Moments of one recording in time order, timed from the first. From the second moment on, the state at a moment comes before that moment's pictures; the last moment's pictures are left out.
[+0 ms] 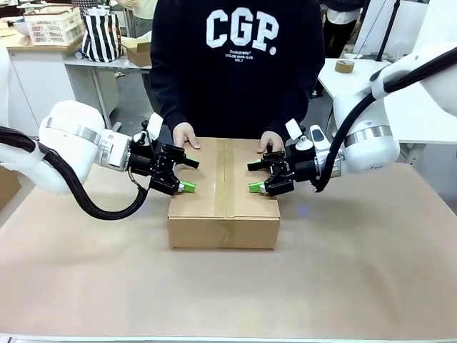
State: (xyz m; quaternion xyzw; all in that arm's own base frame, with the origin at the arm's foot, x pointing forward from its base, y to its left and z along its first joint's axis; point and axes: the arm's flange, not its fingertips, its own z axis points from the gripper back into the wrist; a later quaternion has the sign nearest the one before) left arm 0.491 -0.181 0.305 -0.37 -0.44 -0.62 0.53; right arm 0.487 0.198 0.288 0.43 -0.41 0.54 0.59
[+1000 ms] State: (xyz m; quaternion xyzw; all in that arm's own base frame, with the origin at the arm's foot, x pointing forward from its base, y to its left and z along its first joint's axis) left arm 0.496 -0.183 0.301 -0.42 -0.41 -0.59 0.55; right arm 0.487 0.199 0.290 0.43 -0.41 0.54 0.59
